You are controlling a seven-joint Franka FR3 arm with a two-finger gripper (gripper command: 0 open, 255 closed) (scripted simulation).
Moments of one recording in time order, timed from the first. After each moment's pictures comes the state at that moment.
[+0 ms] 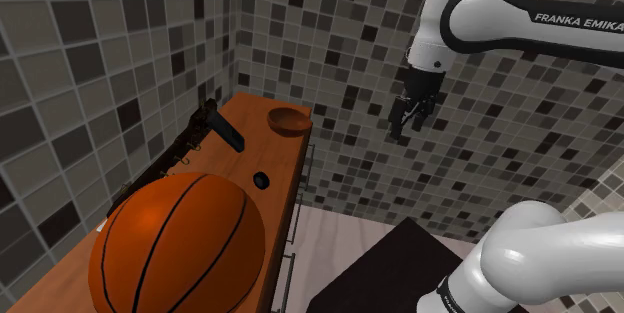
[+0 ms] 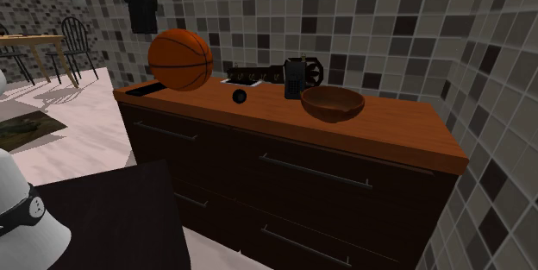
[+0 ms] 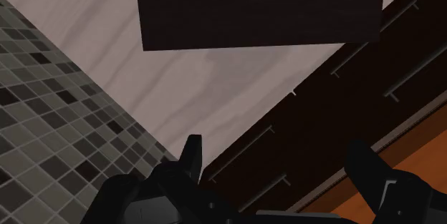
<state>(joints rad) -0.02 -0.74 0.03 -2.38 -0.02 1.56 0.05</state>
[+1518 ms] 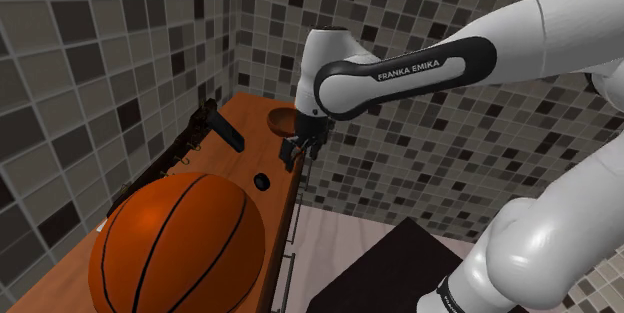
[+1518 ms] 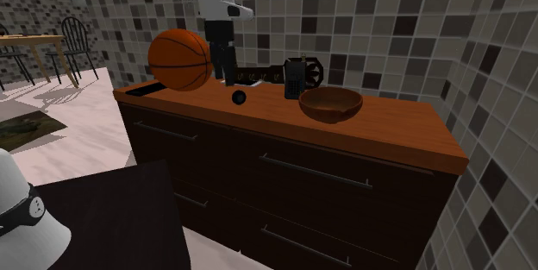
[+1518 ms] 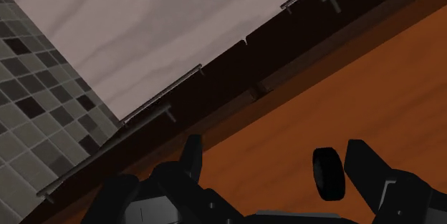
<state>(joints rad) 0.10 -0.17 0.26 -2.28 0.04 2.12 0.22</state>
